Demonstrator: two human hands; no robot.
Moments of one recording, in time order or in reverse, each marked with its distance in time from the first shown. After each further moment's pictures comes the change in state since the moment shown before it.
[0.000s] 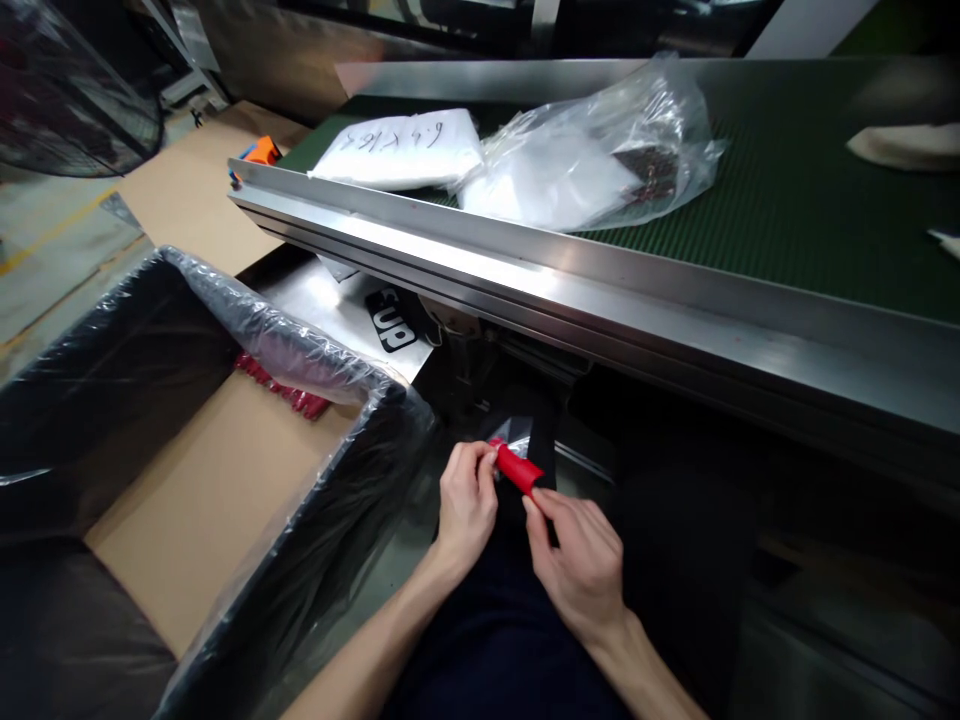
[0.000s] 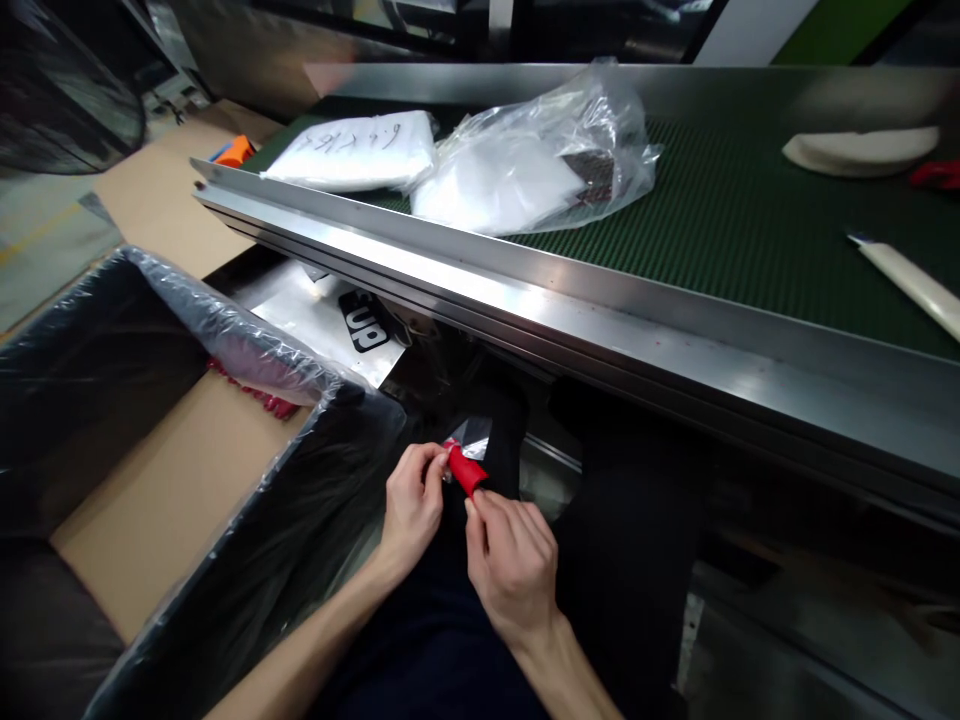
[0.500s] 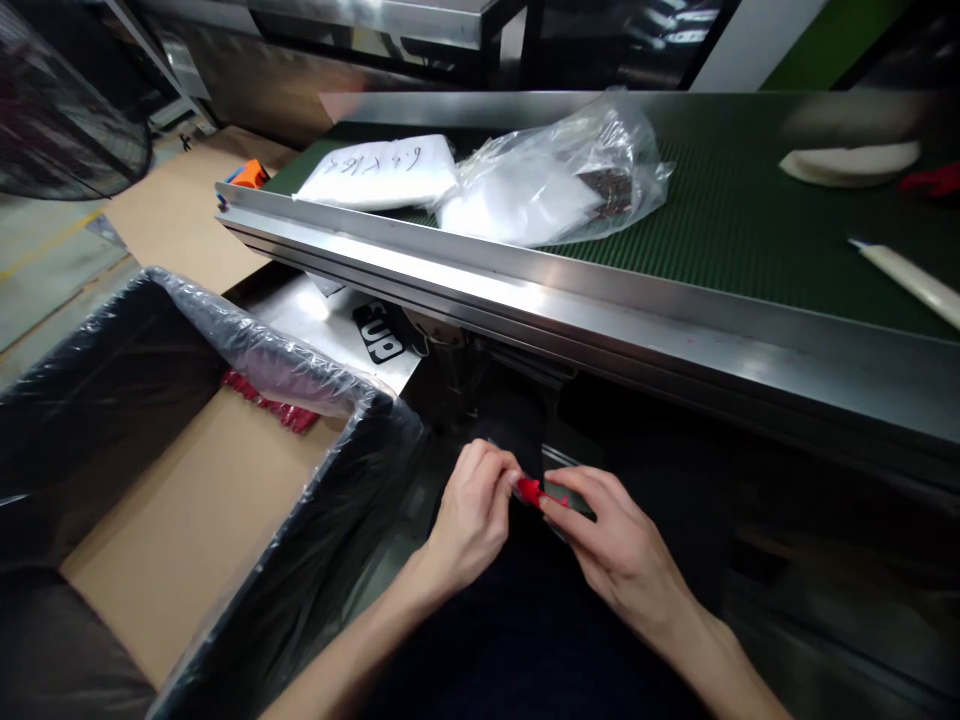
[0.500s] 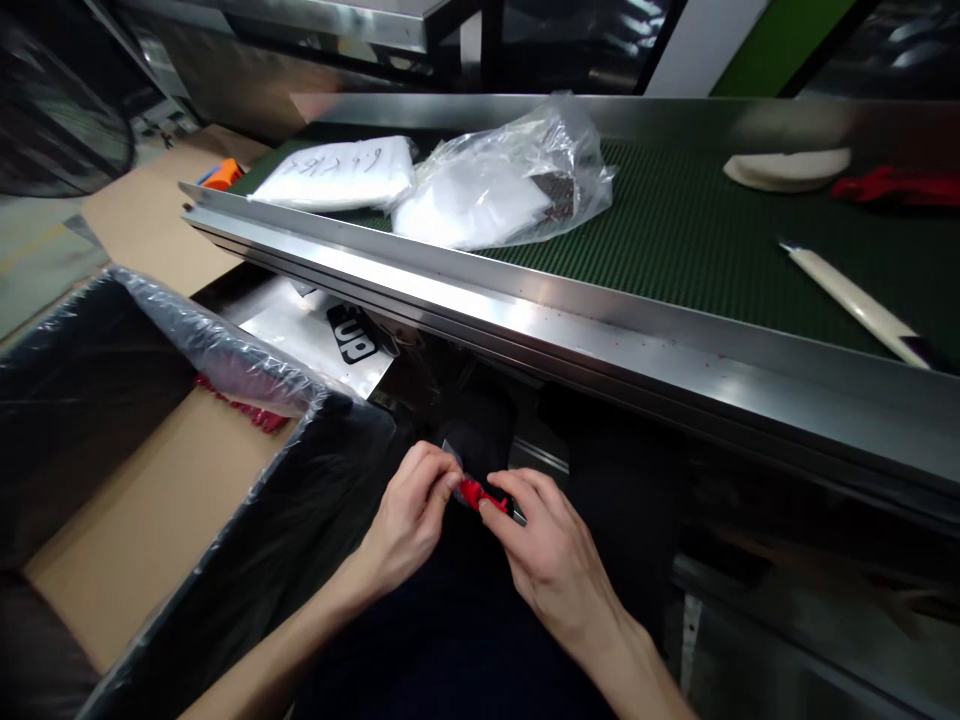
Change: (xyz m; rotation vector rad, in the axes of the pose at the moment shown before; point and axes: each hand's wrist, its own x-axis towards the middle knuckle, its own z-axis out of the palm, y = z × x) left_hand 0.005 0.055 -0.019 -0.070 -0.327 0.195; right_hand 0.024 0.039 -0.059 0.156 -0.343 -0.090
